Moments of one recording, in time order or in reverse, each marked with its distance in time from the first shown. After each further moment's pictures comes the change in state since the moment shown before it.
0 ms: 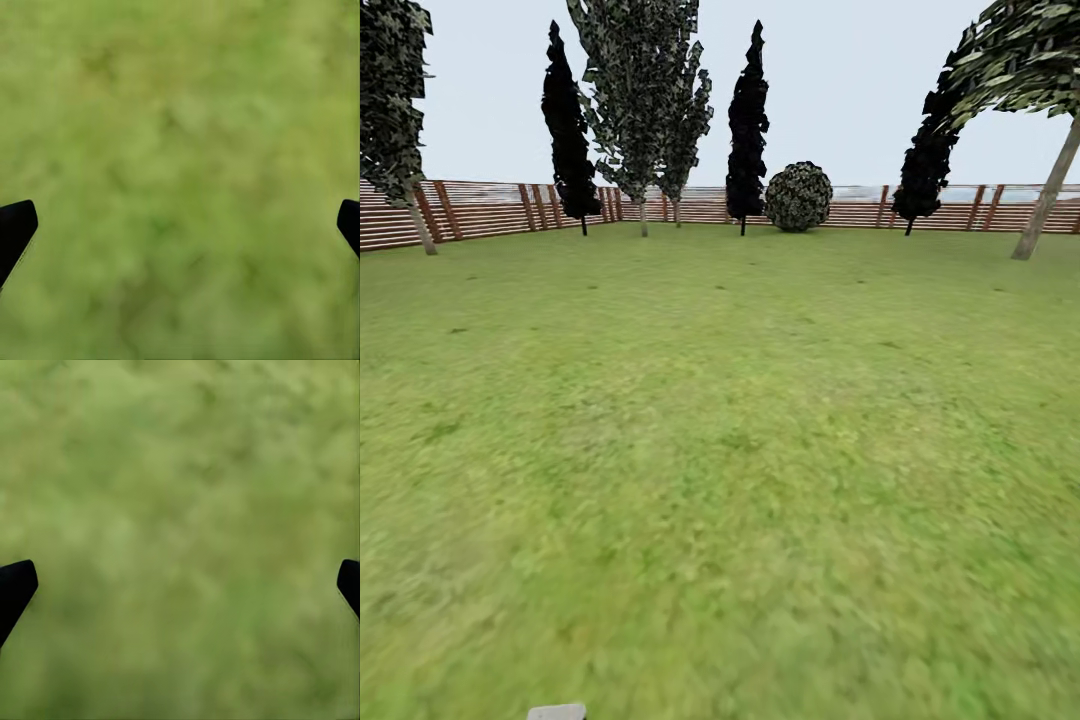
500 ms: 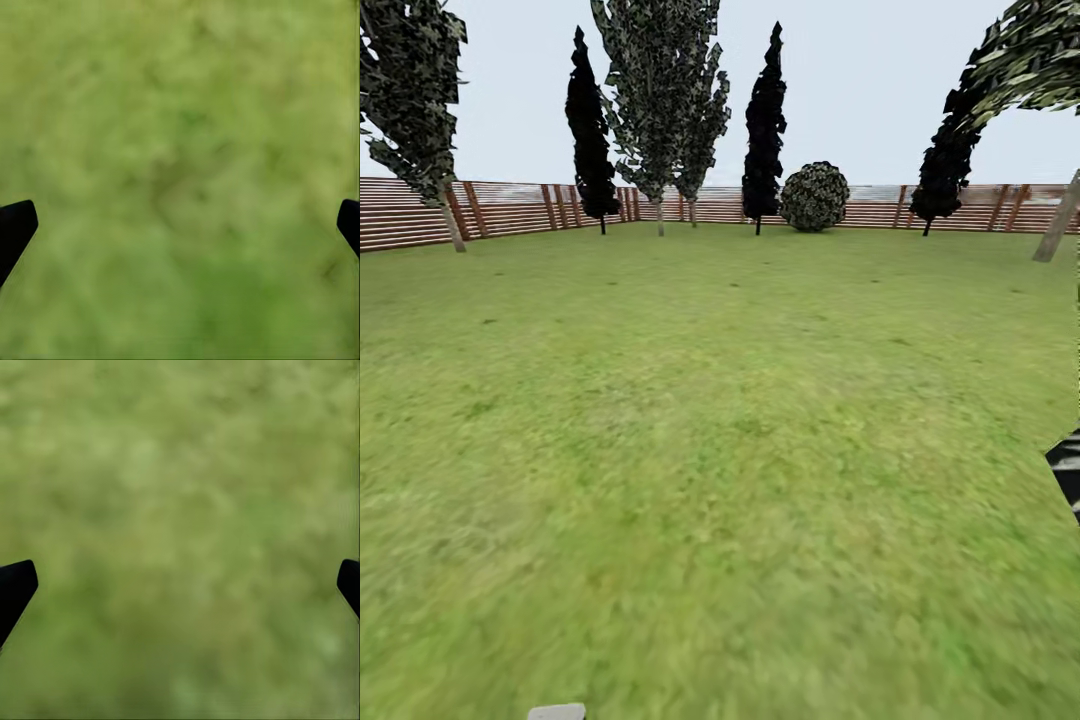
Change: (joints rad) left arm 0.000 0.000 0.000 0.000 0.000 0.000 0.000; right arm 0.000 0.000 0.001 -0.001 0.000 0.000 0.000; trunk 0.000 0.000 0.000
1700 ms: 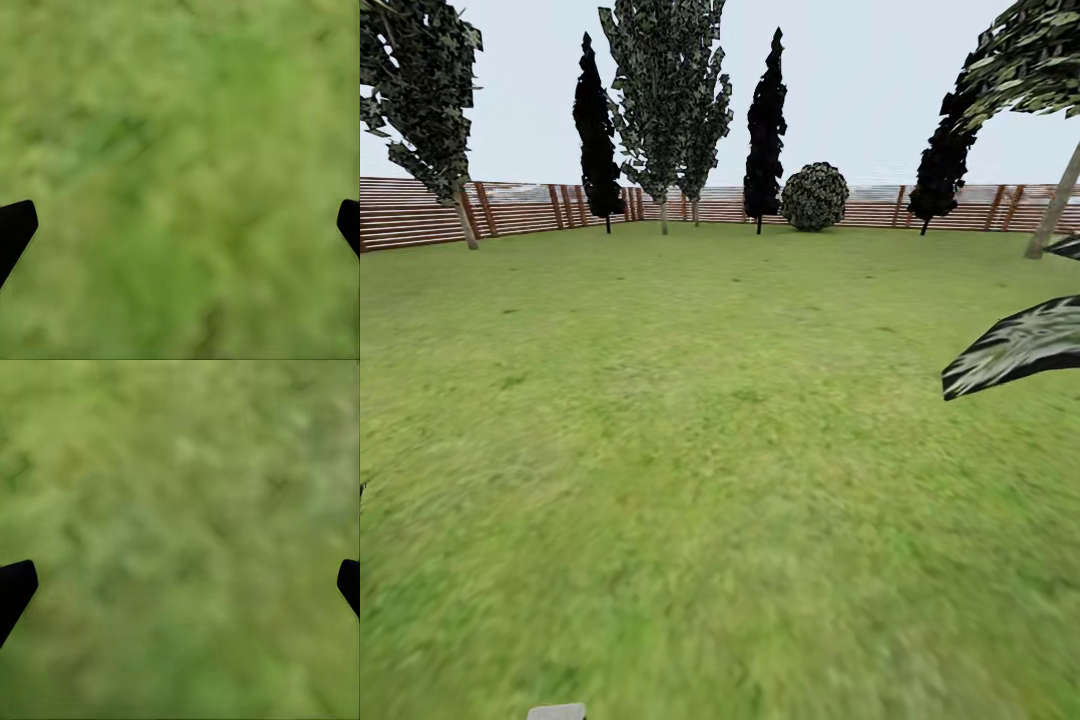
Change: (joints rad) left arm 0.000 0.000 0.000 0.000 0.000 0.000 0.000; right arm 0.000 0.000 0.000 0.002 -0.001 0.000 0.000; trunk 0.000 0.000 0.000
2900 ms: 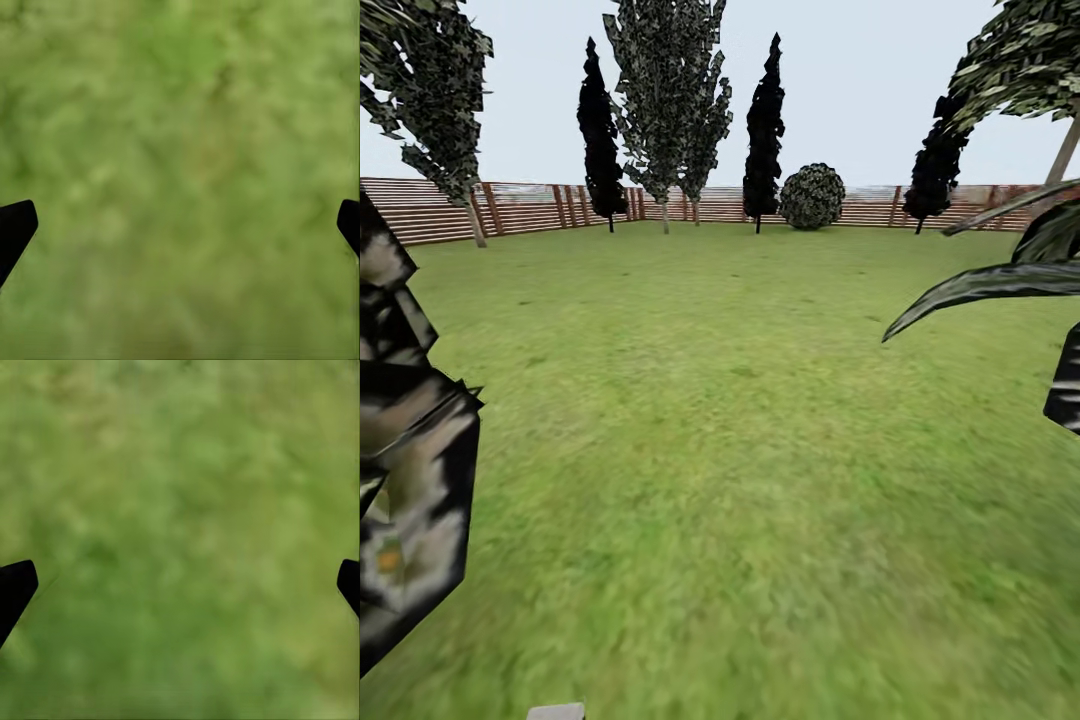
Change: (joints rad) left arm 0.000 0.001 0.000 -0.001 0.000 0.000 0.000; right arm 0.000 0.000 0.000 -0.001 0.000 0.000 0.000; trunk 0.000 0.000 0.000
